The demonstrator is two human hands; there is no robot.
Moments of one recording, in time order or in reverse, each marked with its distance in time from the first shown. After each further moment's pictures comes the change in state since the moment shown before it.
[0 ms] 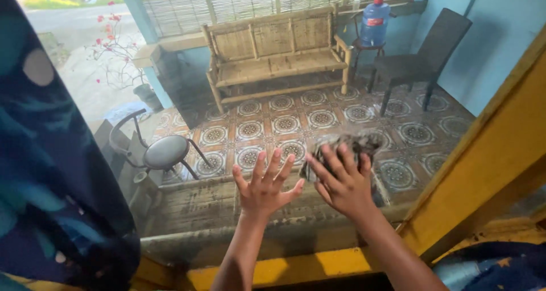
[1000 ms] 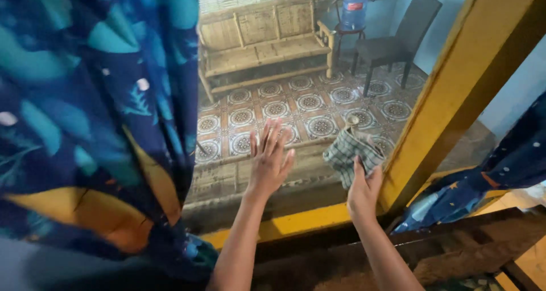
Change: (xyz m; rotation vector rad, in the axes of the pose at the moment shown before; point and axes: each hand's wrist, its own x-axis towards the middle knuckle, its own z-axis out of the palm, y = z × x) left_hand 0.018 -0.019 -0.107 -0.753 -0.325 -0.131; right_hand -0.061 -0.082 -0.100 1.258 0.534 1.253
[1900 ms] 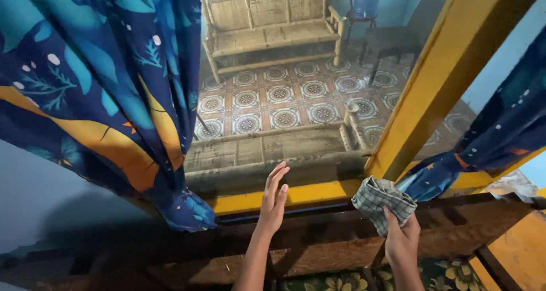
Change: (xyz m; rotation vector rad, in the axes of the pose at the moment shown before) left_hand -0.140 0.121 -0.026 -0.856 -0.084 -0.550; right_hand -0.097 -0.074 -0.186 -0.202 0.005 0.251
